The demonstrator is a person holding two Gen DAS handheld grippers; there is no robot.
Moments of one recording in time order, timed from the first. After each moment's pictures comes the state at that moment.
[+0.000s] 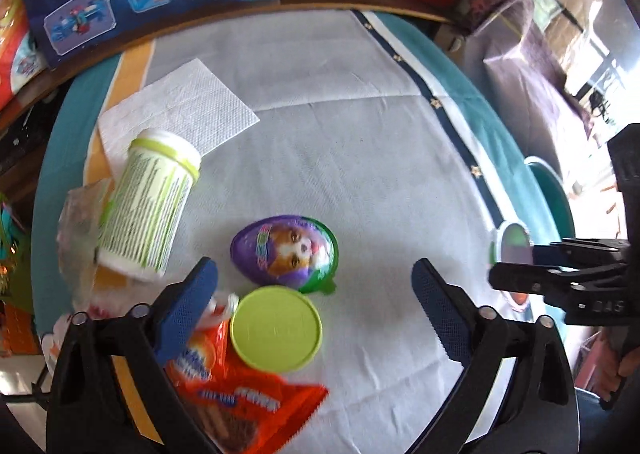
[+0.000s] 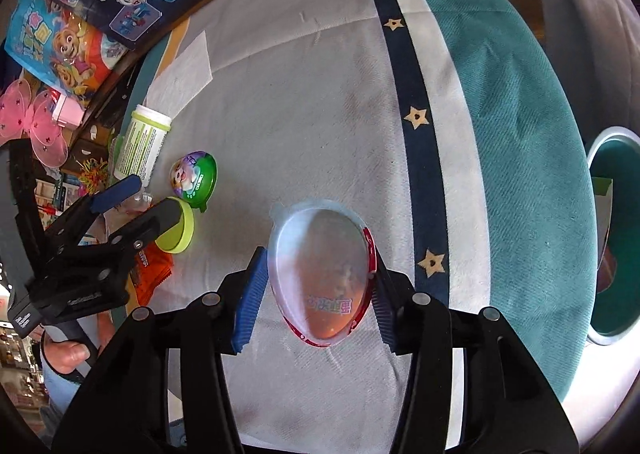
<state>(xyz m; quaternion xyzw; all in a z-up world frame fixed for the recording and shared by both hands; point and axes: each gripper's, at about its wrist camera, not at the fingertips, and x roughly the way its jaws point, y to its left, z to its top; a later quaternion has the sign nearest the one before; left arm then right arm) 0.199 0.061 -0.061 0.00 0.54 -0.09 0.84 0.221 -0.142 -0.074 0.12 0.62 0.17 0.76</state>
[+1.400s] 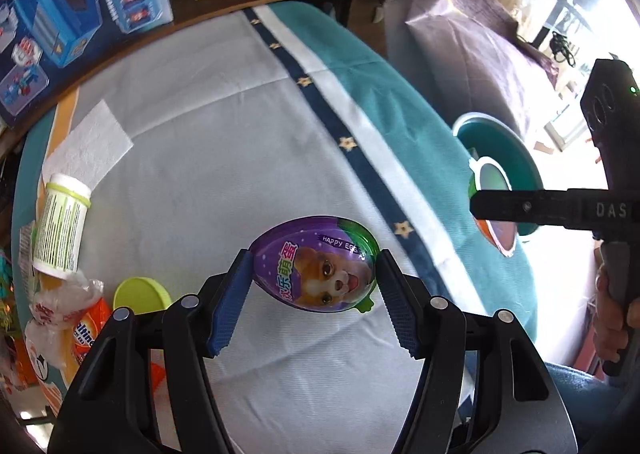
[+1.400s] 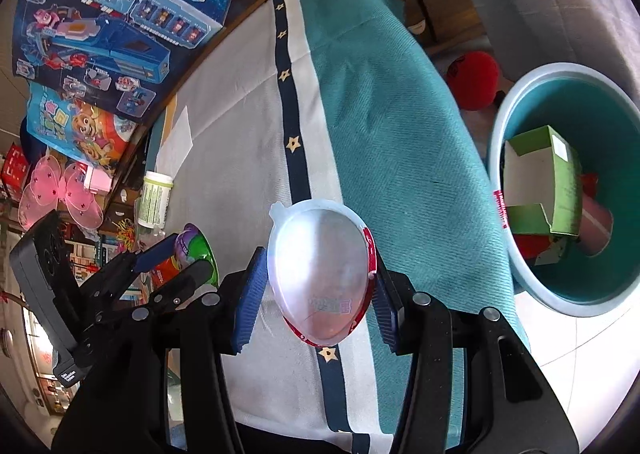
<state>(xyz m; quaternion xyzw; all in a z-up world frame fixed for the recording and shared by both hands) 0.166 -0.061 -0.038 0.06 0.53 -0.16 0.83 0.188 -0.273 -0.059 0.25 0.56 0.16 0.77</state>
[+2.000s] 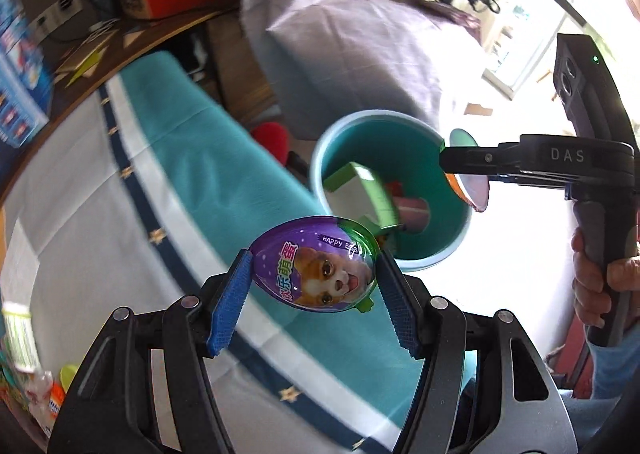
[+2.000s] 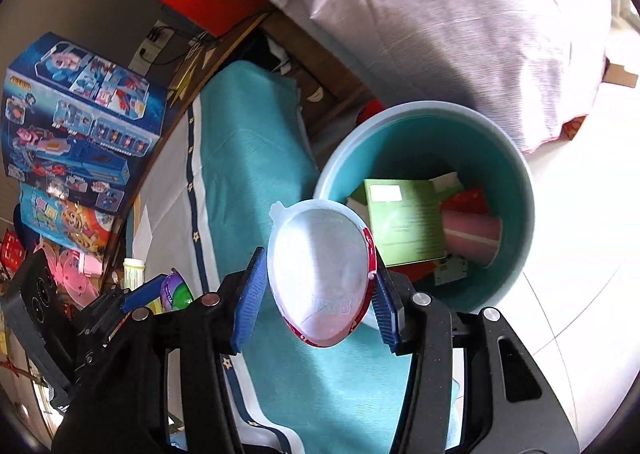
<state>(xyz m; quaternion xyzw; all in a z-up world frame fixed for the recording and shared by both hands) 0.166 -0.234 -0.023 0.13 0.51 -0.27 0.80 0.152 -0.452 -0.052 0.32 0.50 0.05 0.80</state>
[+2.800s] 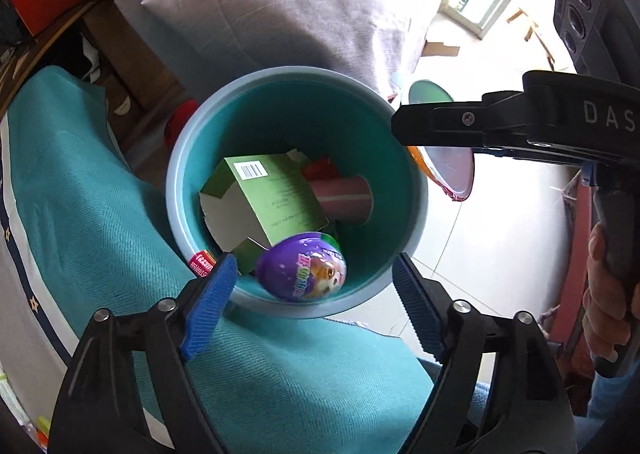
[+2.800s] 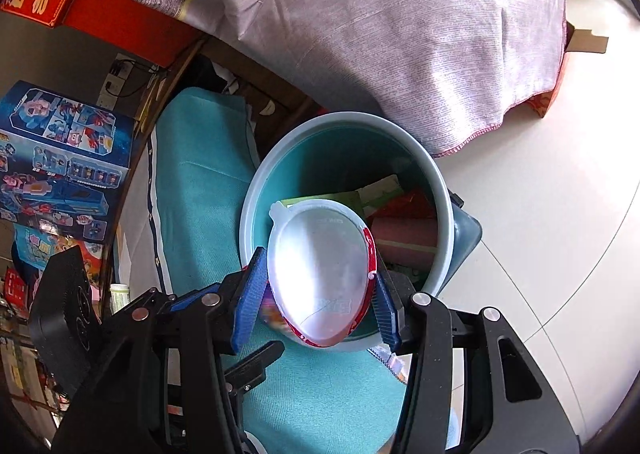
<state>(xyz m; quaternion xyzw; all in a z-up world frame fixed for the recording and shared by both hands) 0.173 -0.360 -0.092 0.19 0.57 -0.32 0.73 0.146 -0.516 -0.084 0.35 0.51 0.02 0.78</state>
